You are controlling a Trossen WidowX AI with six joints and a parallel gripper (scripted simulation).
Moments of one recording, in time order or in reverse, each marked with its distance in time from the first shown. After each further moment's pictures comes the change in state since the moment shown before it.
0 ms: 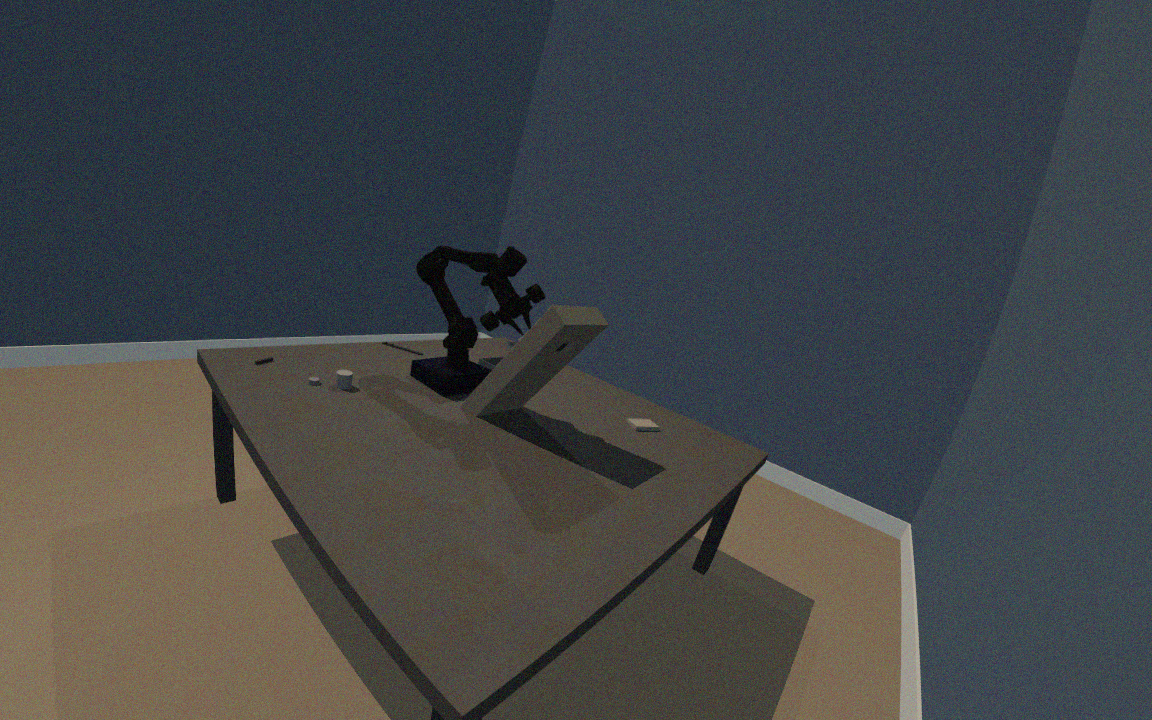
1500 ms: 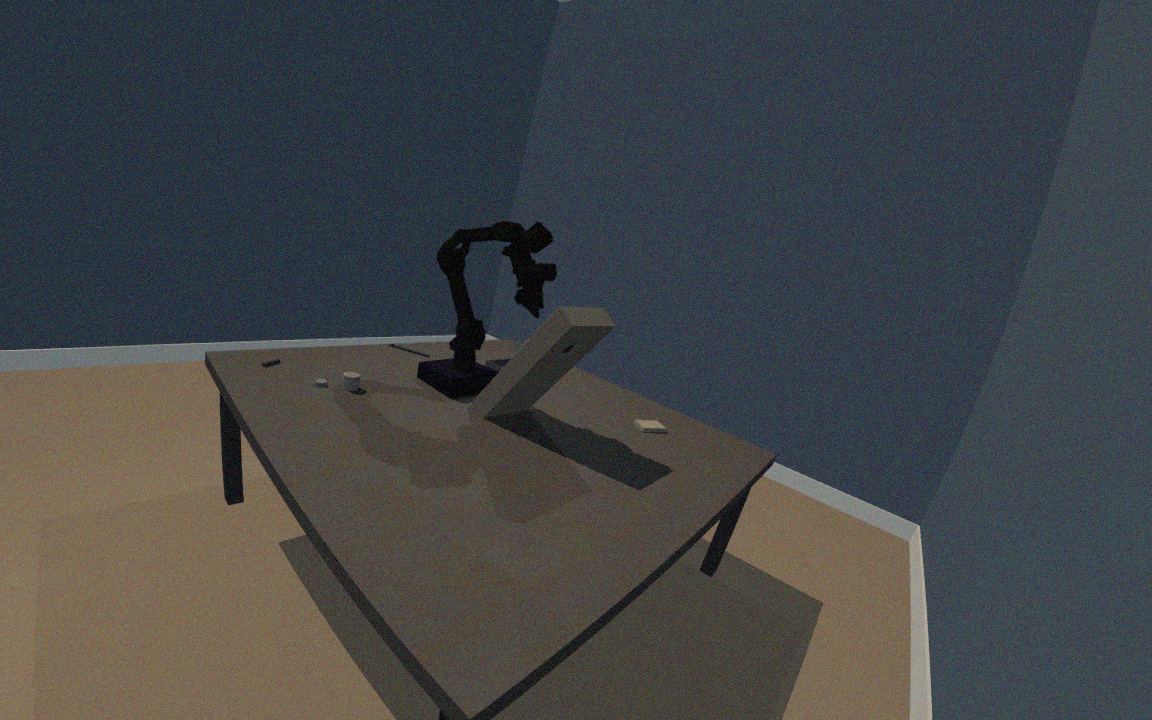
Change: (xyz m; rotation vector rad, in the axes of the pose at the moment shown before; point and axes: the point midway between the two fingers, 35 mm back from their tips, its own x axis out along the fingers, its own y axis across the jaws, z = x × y) arm -0.029 -0.049 -0.030 1.187 0.012 0.235
